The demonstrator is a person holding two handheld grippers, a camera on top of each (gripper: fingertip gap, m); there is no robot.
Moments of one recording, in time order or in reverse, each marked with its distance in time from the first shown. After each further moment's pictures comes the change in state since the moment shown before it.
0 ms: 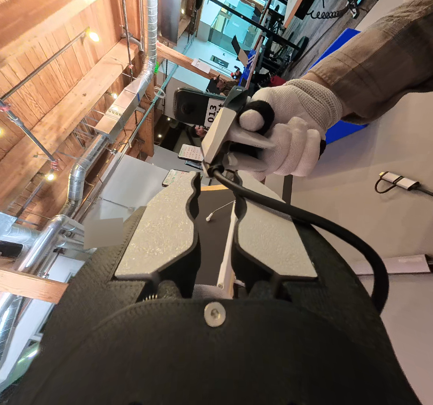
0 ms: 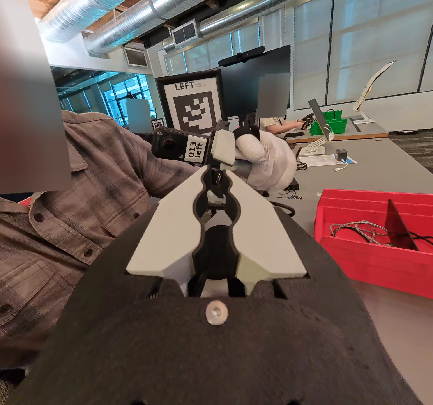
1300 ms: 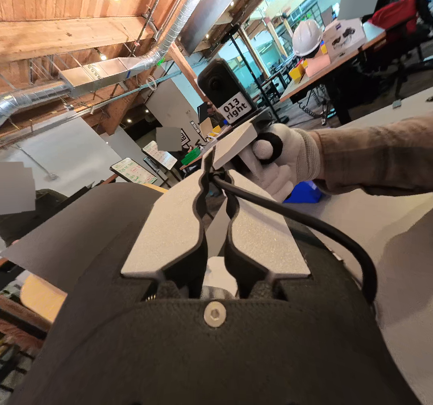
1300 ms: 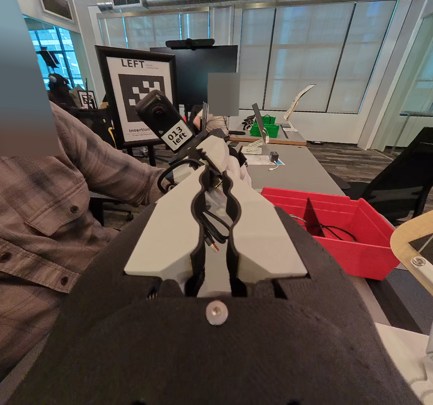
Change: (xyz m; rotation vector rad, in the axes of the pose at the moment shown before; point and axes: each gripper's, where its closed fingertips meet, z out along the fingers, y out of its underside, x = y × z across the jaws) left arm -0.008 0.002 0.001 0.117 -0.006 -0.527; right arm 0.018 -0.008 -0.006 -0.050 0.243 -0.219
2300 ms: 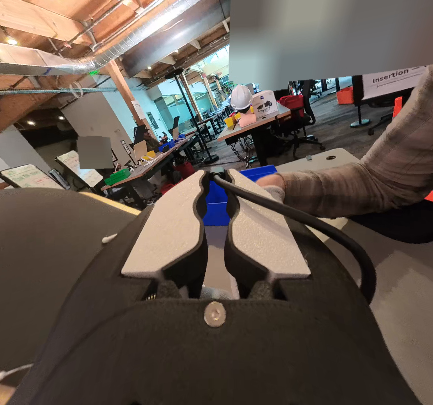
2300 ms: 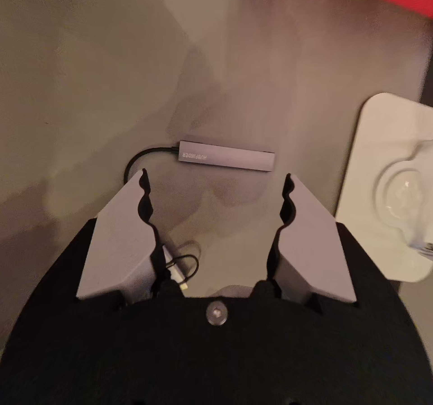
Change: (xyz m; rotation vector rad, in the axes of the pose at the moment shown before) left arm -0.041 0.013 0.004 0.168 0.287 -0.304; right arm 0.042 0.249 -0.073 -1.203 0.101 -0.094
